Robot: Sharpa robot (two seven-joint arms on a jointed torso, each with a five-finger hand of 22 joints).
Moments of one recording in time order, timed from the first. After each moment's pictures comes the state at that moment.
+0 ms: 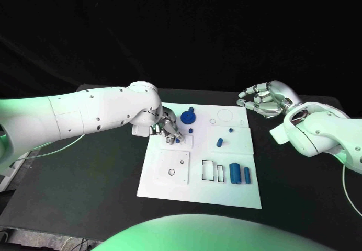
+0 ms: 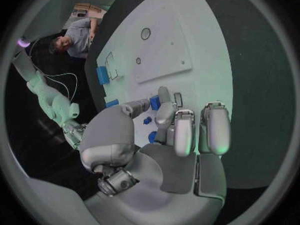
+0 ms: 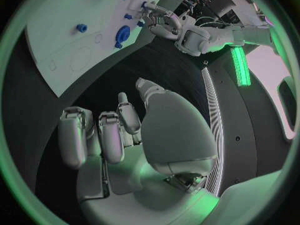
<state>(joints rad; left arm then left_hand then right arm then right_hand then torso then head) 1.35 -0.64 -0.19 1.34 -0.93 0.42 -0.55 0.82 -0.15 0.67 0.23 0.18 0.86 0.04 0.89 0.51 1.33 -0.02 1.30 1.04 1.47 -0.07 1.54 1.31 0.07 1.42 0.03 1.45 1.31 1.27 -0.88 -0.15 1.55 -0.76 -0.50 0.04 1.34 -0.14 0.29 0.25 0.24 0.82 0.18 0.20 0.48 1.27 0.09 1.35 1.24 1.47 0.02 1.53 1.31 0.03 1.47 0.13 1.43 1.31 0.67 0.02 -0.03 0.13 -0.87</state>
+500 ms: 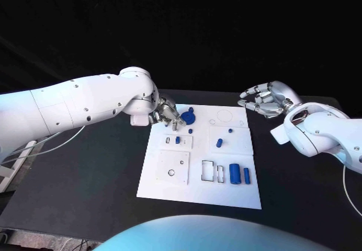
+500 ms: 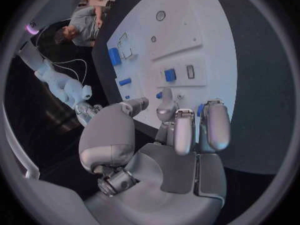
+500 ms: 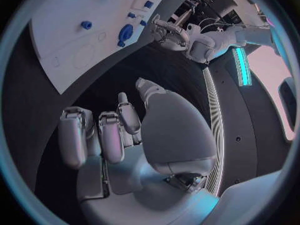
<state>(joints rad) 1.35 -0.69 -0.08 1.37 -0.93 0.37 -0.55 0.86 -0.17 0.63 0.25 0.18 0.78 0.09 0.79 0.46 1.25 0.01 1.23 0.92 1.47 -0.05 1.52 1.31 0.07 1.39 0.05 1.41 1.30 1.27 -0.88 -0.15 1.54 -0.76 -0.50 0.05 1.34 -0.14 0.29 0.25 0.24 0.82 0.18 0.20 0.48 1.27 0.09 1.35 1.24 1.47 0.02 1.53 1.31 0.03 1.47 0.13 1.43 1.31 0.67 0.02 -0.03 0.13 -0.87</state>
